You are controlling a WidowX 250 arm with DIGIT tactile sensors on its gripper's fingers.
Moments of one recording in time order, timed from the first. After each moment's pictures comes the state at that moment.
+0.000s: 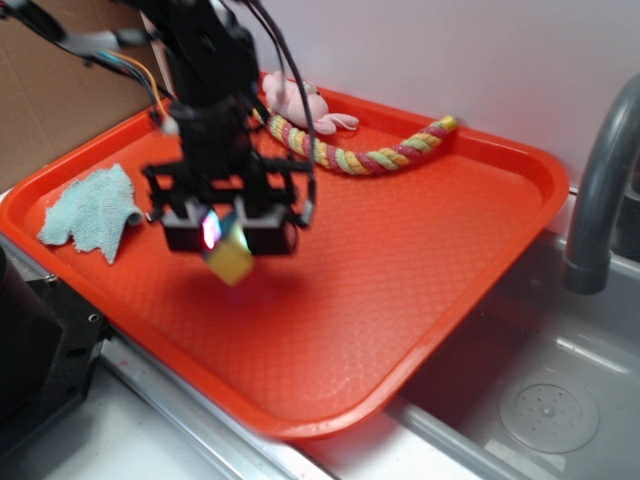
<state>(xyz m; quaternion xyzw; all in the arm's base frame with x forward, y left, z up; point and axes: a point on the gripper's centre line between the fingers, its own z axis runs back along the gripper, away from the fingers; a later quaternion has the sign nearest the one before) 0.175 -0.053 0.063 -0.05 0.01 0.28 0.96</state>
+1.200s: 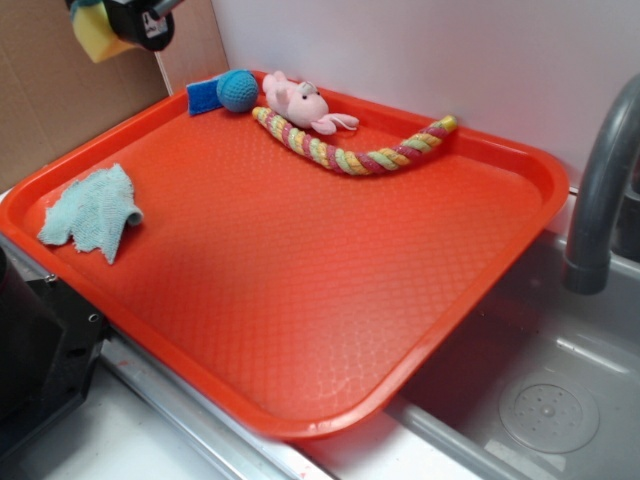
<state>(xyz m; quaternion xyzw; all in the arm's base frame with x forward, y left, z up) 0.190 0.013 0.175 0.07 -0.02 0.02 1.00</state>
